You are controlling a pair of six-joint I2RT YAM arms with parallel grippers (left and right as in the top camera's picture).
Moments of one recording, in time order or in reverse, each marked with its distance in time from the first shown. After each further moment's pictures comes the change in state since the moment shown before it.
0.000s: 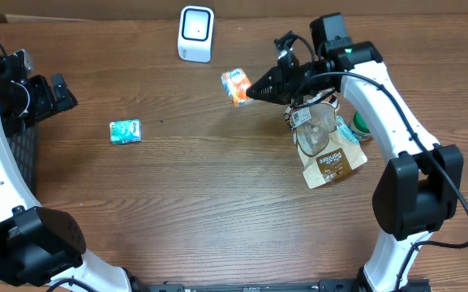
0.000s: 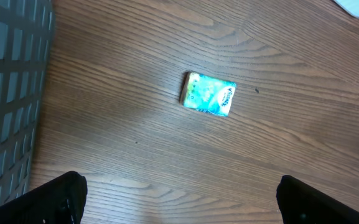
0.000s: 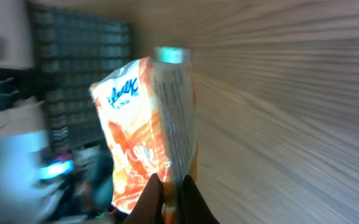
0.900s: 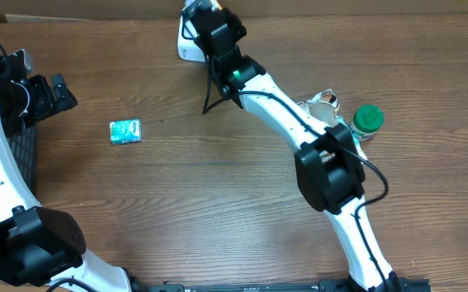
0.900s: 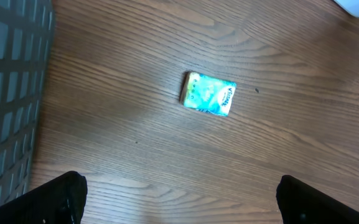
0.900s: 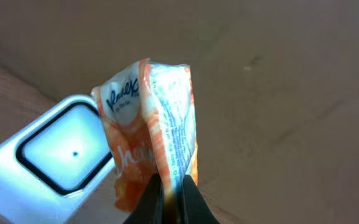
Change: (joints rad) left arm 0.000 0.000 0.000 0.000 0.000 0.000; right arm 0.351 0.431 0.333 0.949 1.419 -0.786
